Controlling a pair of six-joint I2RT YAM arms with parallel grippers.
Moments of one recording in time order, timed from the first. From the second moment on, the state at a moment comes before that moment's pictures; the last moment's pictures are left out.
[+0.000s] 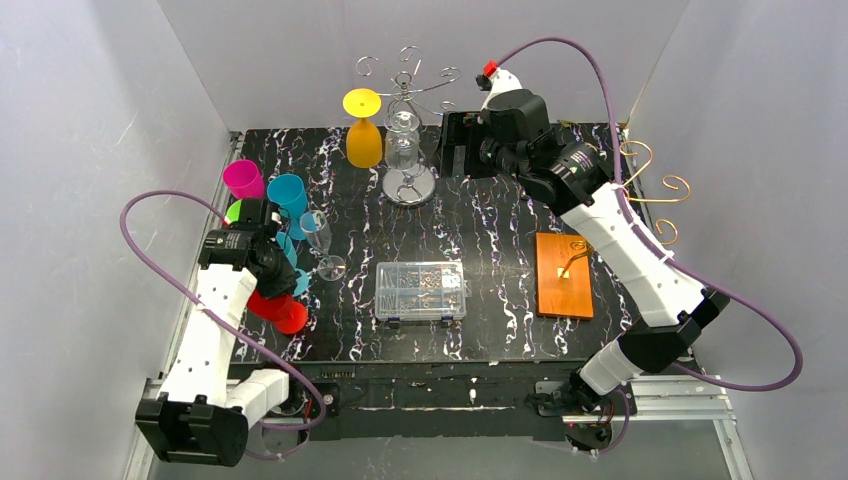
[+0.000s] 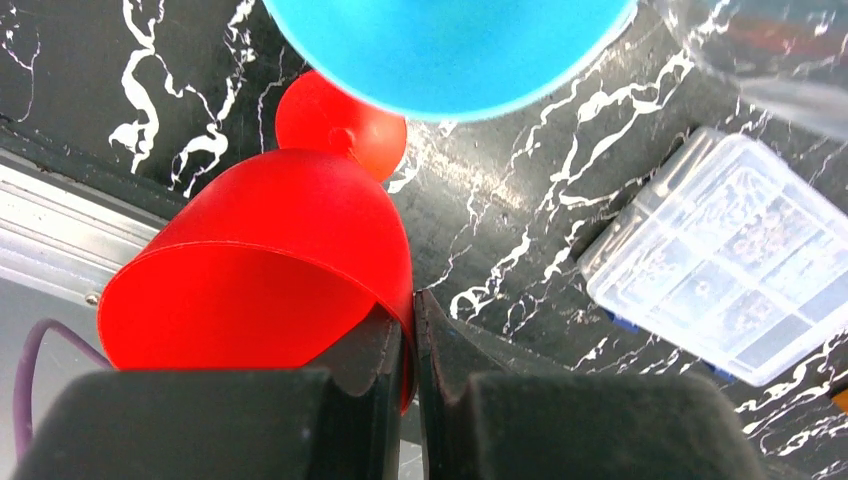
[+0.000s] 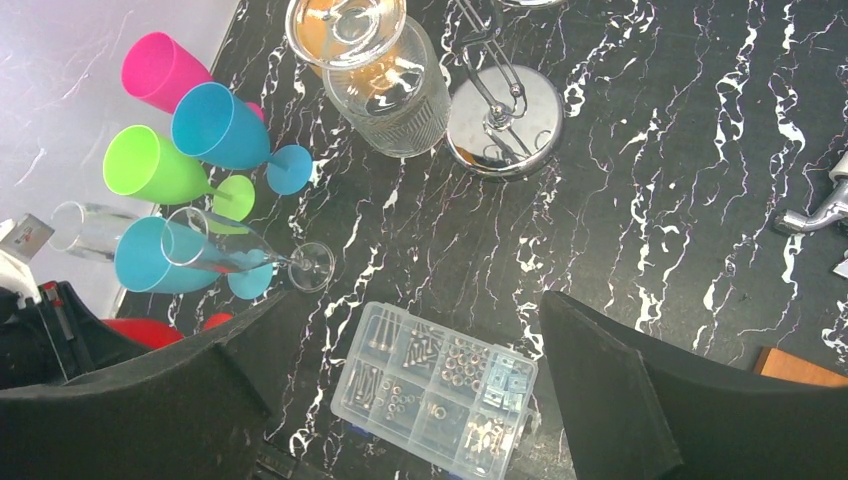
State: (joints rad) left arm -0.09 1.03 1.10 -1.32 -0.15 -0.62; right arm 0.76 1.54 1.93 -0.84 0.16 0.44
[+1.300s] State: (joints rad) left arm -0.02 1.07 1.05 -1.25 -0.14 -0.56; right arm 0.76 1.52 1.87 -0.80 0.16 0.44
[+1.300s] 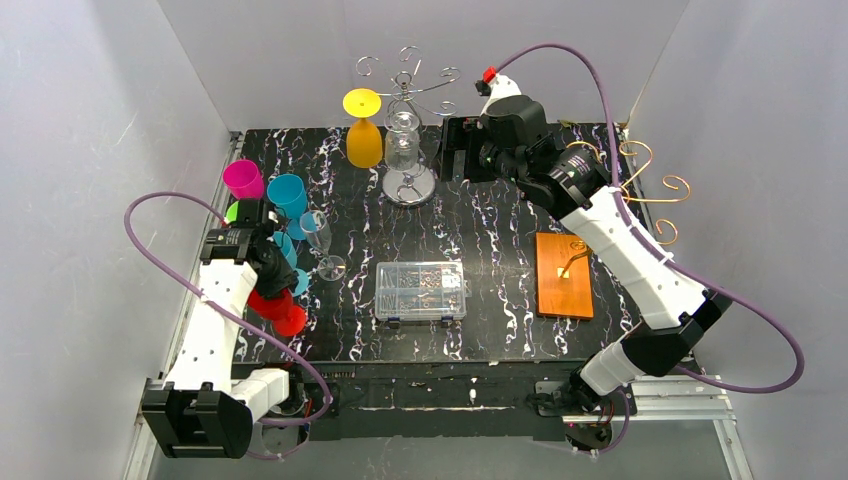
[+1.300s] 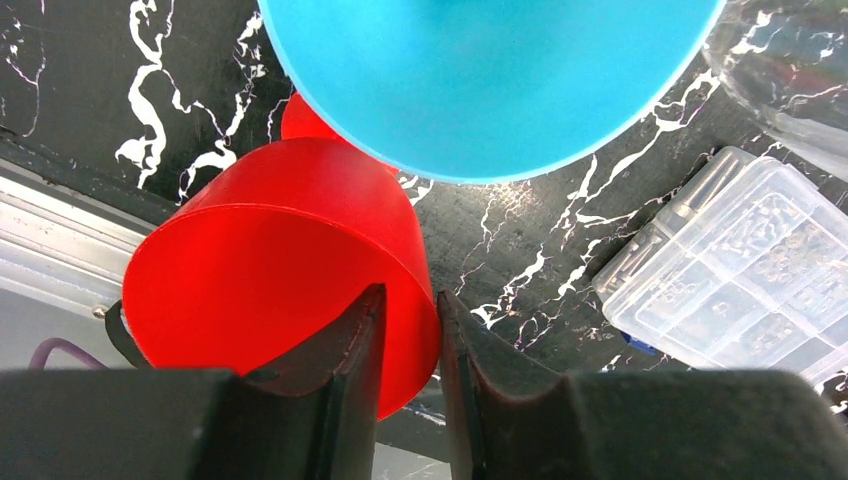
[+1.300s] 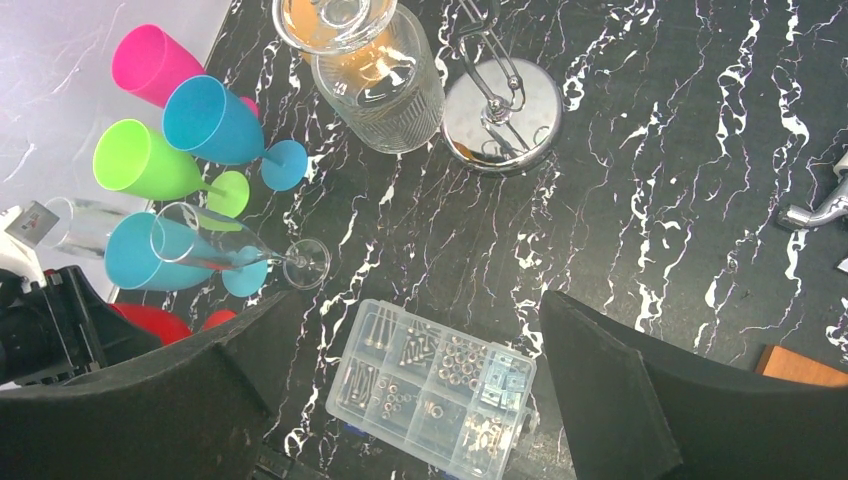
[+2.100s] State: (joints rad) left arm -0.02 1.01 1.33 -1.38 -0.12 -0.49; right arm 0.76 1.58 2.03 -0.83 0.16 0.40
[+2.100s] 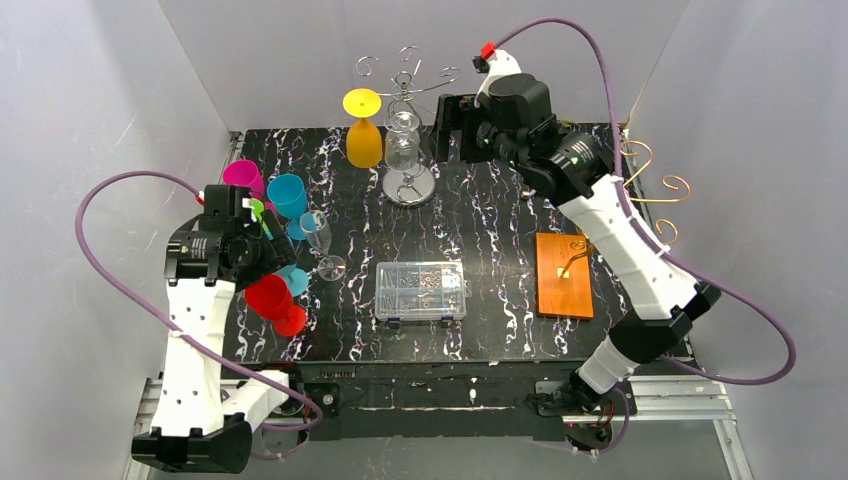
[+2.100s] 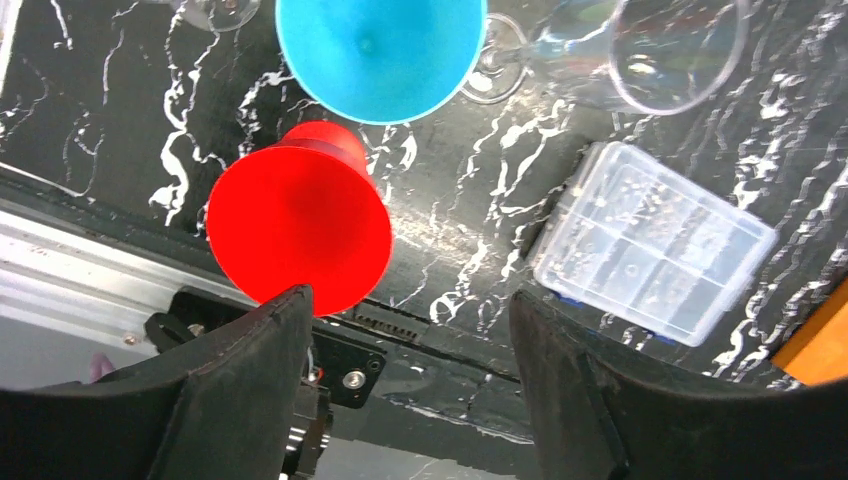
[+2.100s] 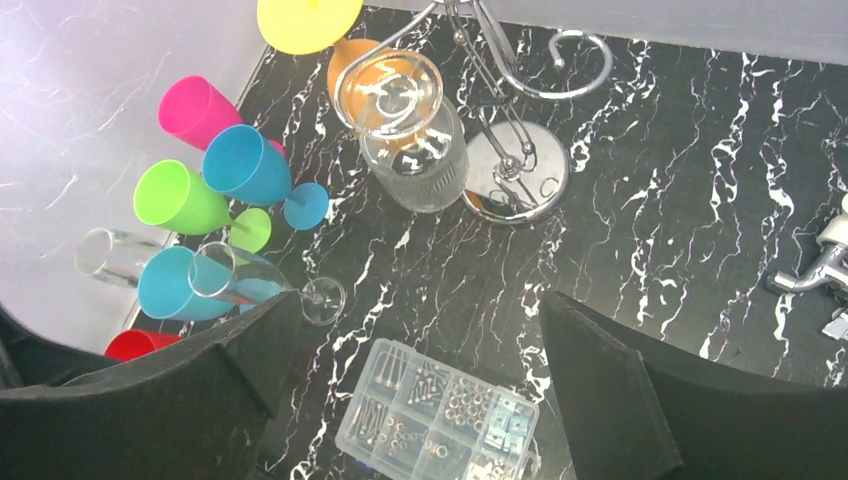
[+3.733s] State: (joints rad) left arm -0.37 1.03 1.58 -1.32 0.18 -0.46; right arm 0.89 2.00 2.38 -0.77 0.47 0.28
